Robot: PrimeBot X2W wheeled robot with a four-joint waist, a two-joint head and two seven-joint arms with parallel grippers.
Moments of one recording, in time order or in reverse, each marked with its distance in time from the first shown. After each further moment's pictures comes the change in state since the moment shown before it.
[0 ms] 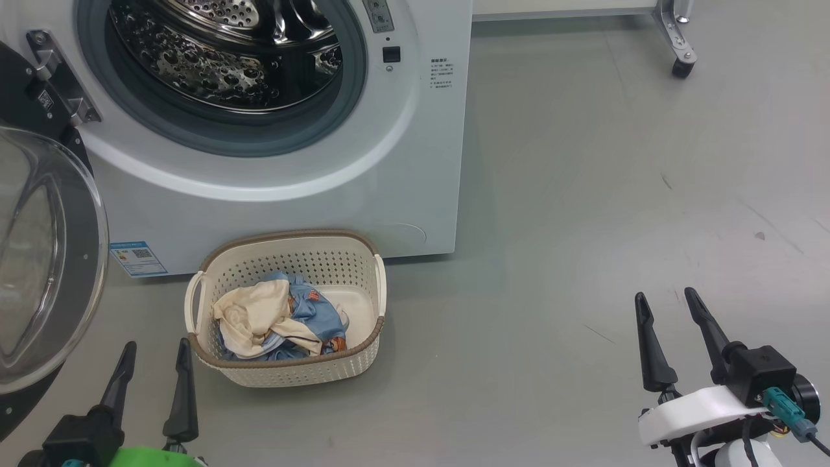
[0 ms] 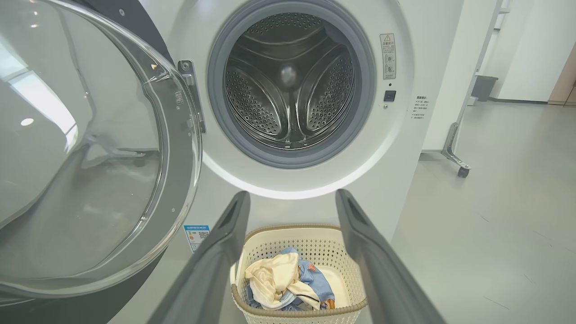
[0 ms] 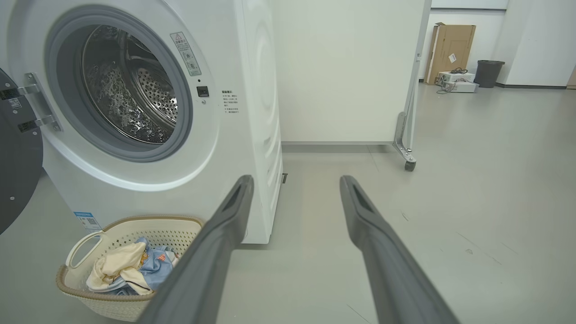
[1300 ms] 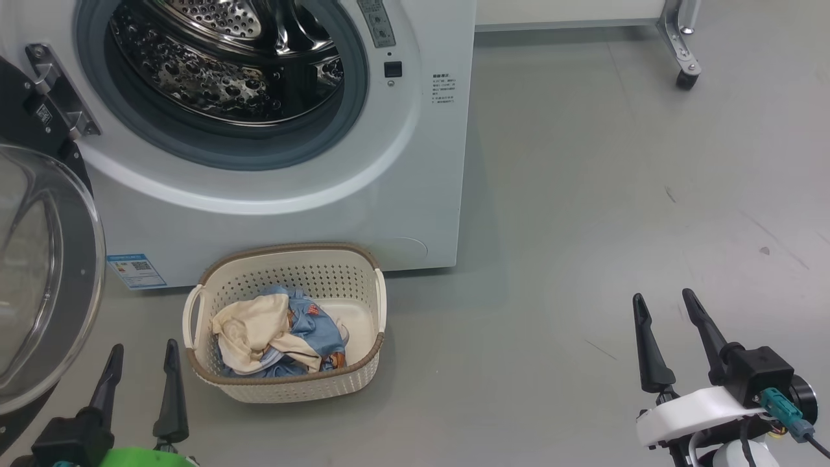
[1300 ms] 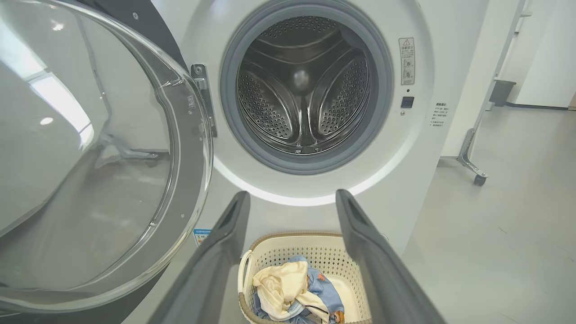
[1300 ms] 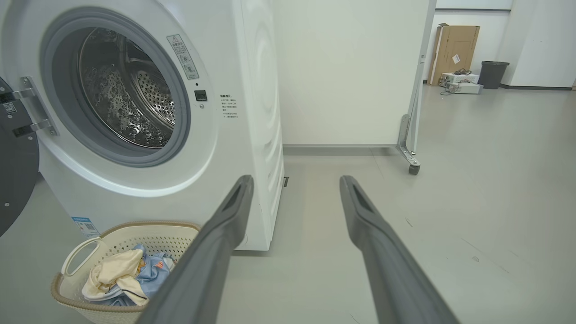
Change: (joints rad) left arm 0.000 0.000 0.027 0.005 -0.002 0.000 0.000; right arm 0.000 0.004 0.002 0.003 0.000 0.000 0.000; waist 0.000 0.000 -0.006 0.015
